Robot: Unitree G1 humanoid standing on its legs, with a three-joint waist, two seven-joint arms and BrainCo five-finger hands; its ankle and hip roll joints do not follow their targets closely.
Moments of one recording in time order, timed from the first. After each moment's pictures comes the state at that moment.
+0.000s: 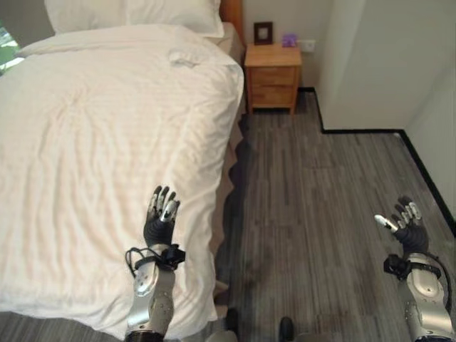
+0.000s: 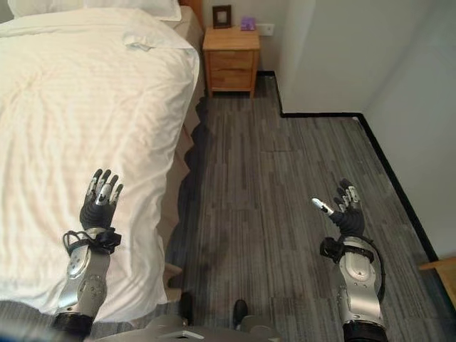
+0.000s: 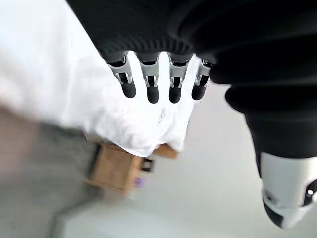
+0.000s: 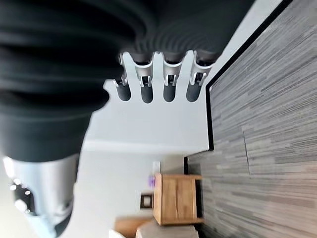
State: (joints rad) left arm 0.11 0.33 0.11 0.09 -0.47 -0.23 0.06; right arm 0.13 -0.34 -0.20 0.16 0.29 -0.20 -0.11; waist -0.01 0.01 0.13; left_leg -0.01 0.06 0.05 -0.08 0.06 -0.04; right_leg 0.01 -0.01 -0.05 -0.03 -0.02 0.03
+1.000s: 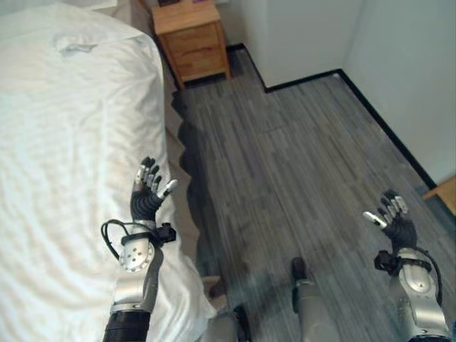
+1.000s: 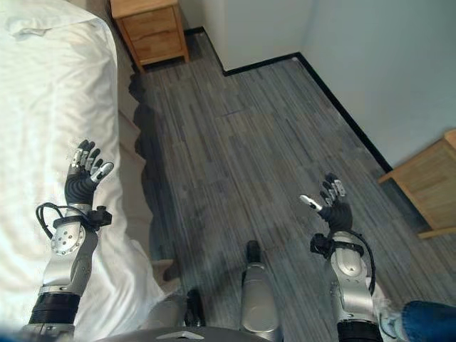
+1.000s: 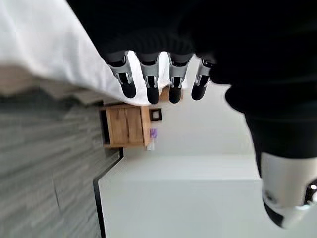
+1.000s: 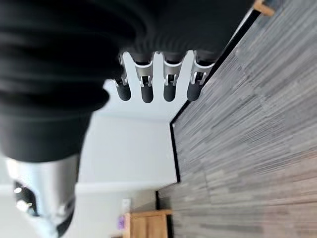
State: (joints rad) left arm -0.03 0.32 0.08 0.05 -0.37 -0.21 0.10; right arm 0.10 -0.33 -0.12 0.11 0.33 -0.16 -0.08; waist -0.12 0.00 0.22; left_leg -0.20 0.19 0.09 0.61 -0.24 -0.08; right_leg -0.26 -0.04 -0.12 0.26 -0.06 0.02
